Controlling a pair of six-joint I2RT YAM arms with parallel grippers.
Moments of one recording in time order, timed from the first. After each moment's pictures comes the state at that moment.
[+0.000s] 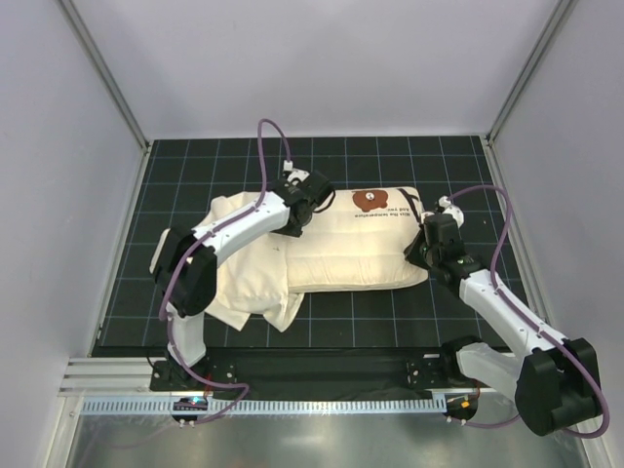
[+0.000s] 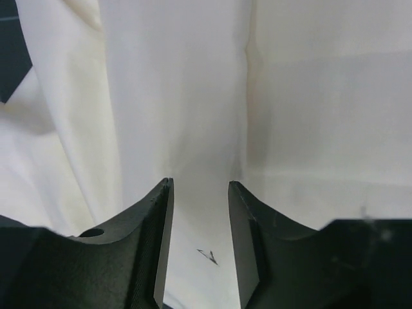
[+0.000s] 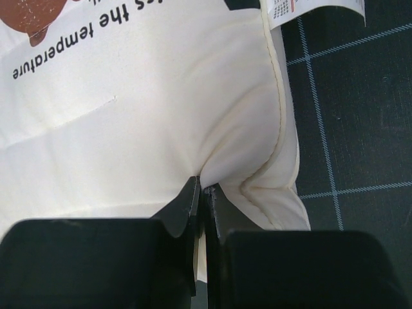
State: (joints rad) left arm -0.74 1.90 1.61 -0.98 -0.59 -0.53; right arm 0.28 1.04 0.61 -0.31 0.13 0.62
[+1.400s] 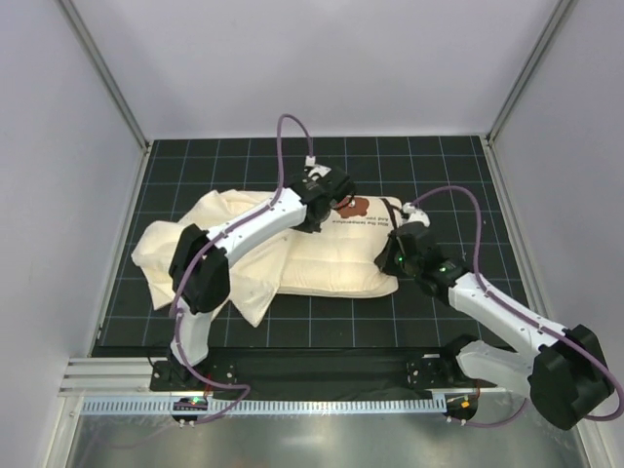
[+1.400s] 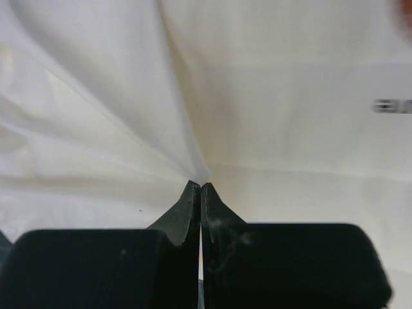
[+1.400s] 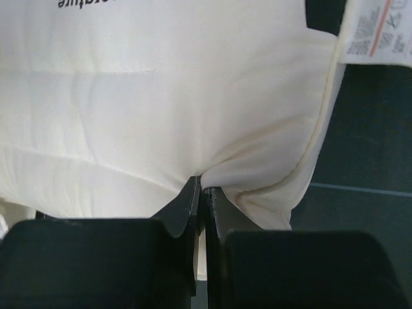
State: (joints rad) left arm -0.79 1.99 1.76 -1.08 -0.58 -0.54; right arm 0.48 1.05 0.60 -0.28 0.08 0.62
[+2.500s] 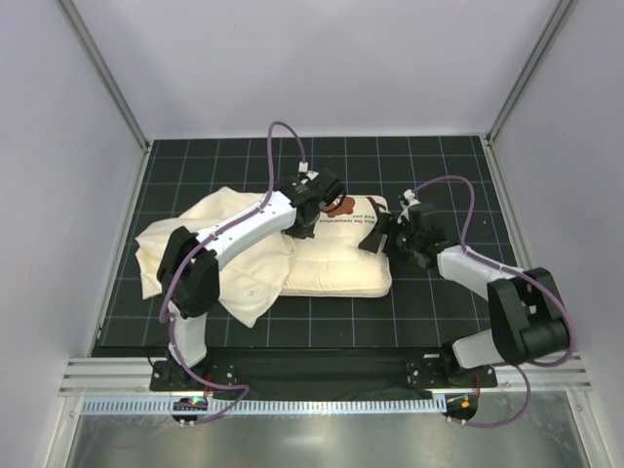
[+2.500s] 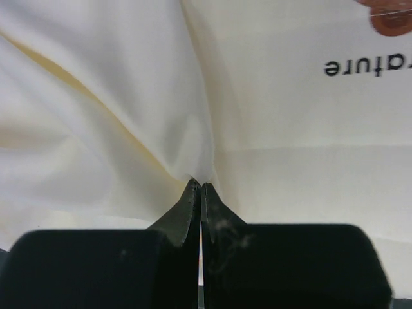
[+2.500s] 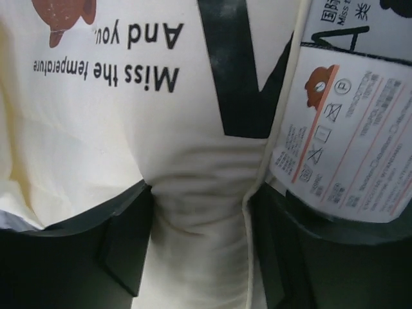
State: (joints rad) left arm -0.79 1.92 1.69 -1.04 -0.46 -0.49; right arm 0.28 1.38 0.64 0.00 -0.30 0.57
